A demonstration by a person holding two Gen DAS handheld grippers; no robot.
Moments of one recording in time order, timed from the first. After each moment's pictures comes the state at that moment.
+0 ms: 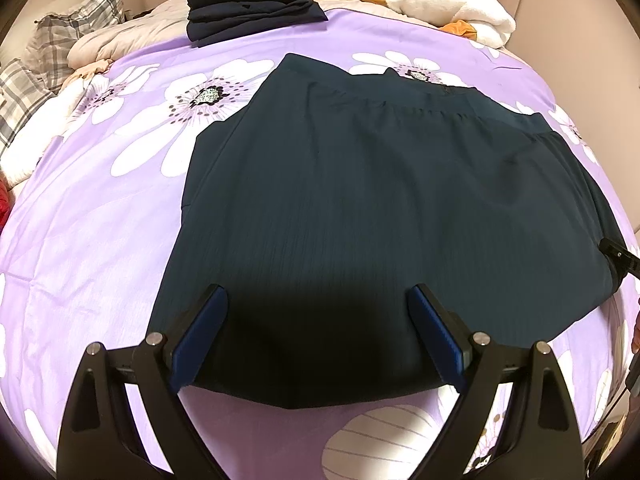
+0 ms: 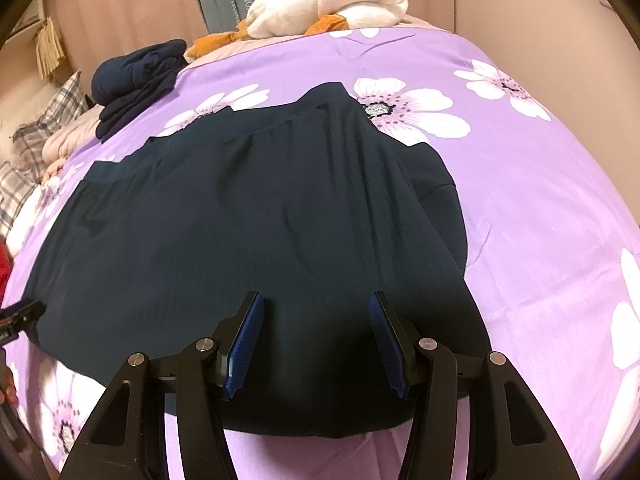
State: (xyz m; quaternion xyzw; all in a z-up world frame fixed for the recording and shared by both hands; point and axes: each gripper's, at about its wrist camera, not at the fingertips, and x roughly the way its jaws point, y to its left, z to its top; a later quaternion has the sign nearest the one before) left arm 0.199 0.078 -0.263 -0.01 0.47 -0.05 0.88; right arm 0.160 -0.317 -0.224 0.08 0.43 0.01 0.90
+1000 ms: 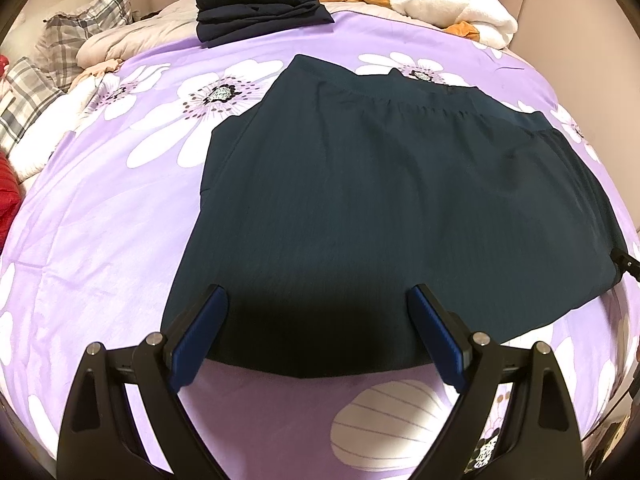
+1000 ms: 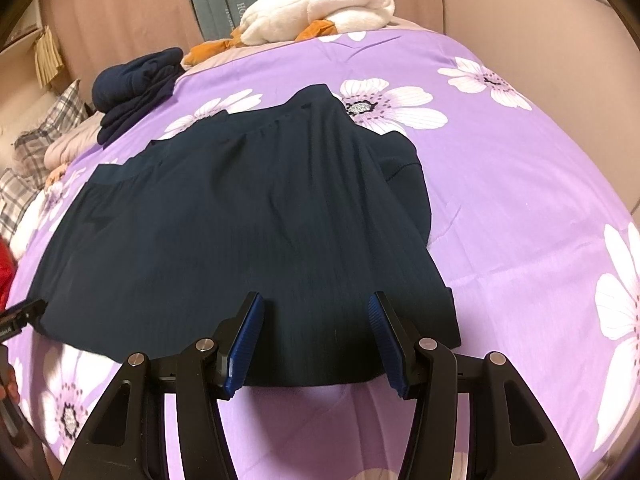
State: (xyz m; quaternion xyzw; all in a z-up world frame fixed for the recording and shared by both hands) left arm 0.183 0.082 -0.260 -0.01 0.47 -0.04 0.88; right arm 0.137 -0.323 -0.222 0.09 0.42 0.00 0.90
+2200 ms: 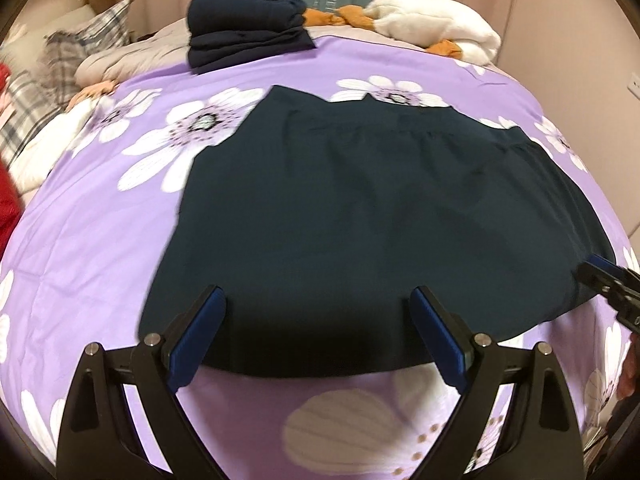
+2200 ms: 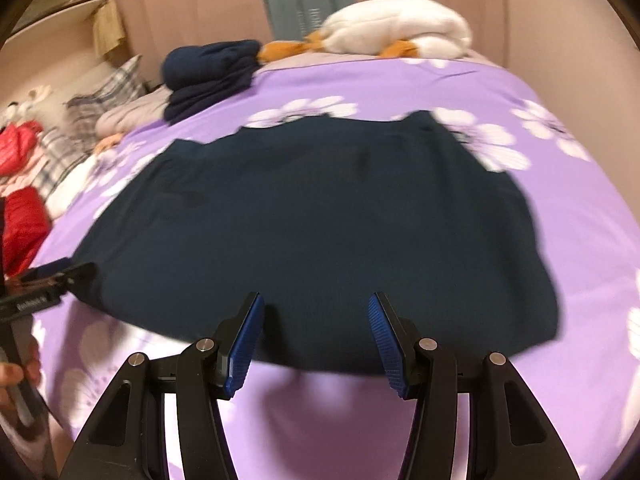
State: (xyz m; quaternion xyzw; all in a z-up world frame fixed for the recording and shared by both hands) left arm 0.176 0.049 -0.245 -0.01 0.43 -0.05 0.90; right arm 0.131 -0.228 -0.208 0.04 0.39 0.10 0.91
